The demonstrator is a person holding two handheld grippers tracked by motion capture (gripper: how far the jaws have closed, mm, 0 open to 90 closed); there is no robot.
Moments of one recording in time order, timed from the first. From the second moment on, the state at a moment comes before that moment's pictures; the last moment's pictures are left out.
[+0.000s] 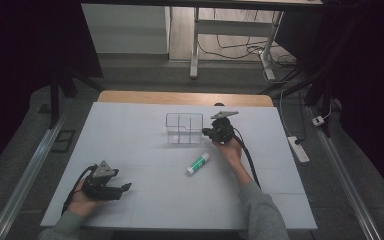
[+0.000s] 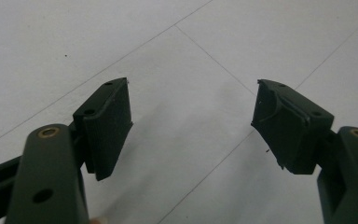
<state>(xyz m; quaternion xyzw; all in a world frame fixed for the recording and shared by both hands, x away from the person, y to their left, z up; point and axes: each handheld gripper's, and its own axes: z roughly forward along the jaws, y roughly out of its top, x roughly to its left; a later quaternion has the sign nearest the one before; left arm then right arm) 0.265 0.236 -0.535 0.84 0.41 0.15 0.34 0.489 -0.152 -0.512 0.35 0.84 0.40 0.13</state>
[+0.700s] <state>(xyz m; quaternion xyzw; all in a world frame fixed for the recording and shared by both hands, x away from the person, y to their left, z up) 0.266 0.237 -0.535 0.83 0.41 0.15 0.34 0.479 -0.159 -0.503 0.34 0.84 0.40 0.14</state>
